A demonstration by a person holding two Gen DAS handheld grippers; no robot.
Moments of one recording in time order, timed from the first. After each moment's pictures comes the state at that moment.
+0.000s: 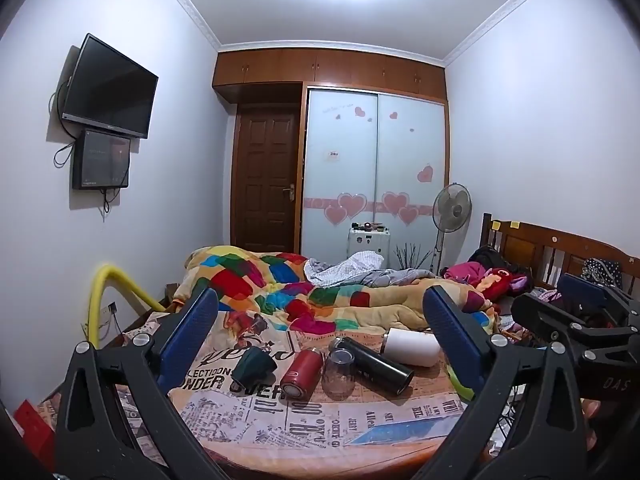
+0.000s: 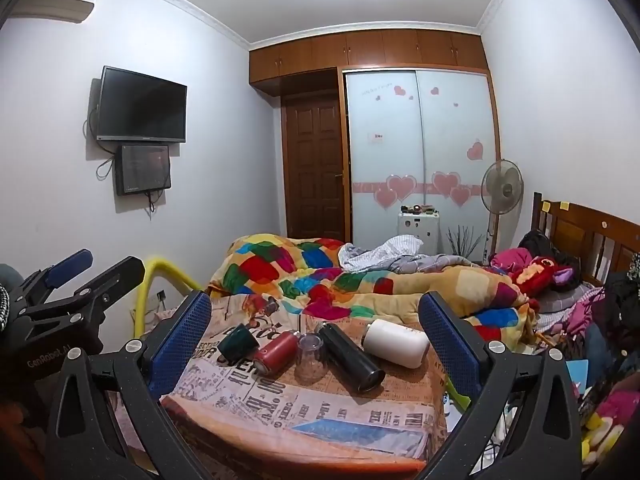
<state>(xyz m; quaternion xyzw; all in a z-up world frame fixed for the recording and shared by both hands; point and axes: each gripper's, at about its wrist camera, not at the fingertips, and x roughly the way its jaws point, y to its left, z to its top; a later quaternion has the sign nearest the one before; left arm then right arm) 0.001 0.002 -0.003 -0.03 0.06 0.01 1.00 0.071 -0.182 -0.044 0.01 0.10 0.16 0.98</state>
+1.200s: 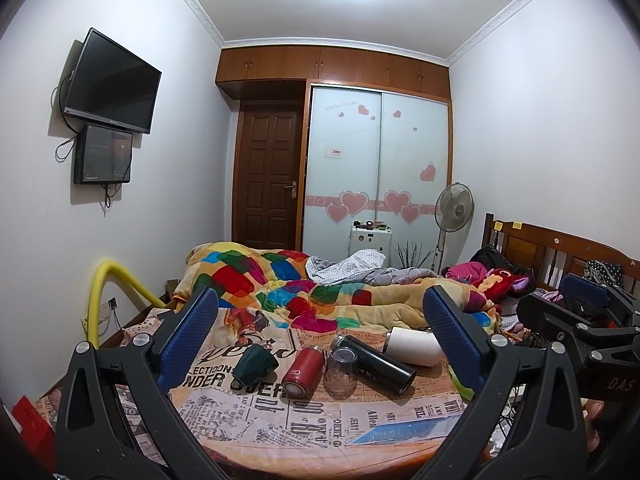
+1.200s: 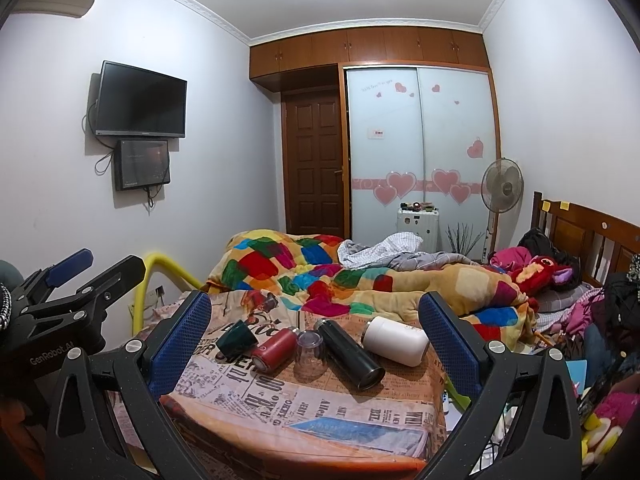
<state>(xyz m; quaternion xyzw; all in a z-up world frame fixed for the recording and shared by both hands) 0.006 0.009 -0.009 -0.03 0.07 0.01 1.00 0.075 -0.181 -0.051 0.01 0.11 0.16 0.98</state>
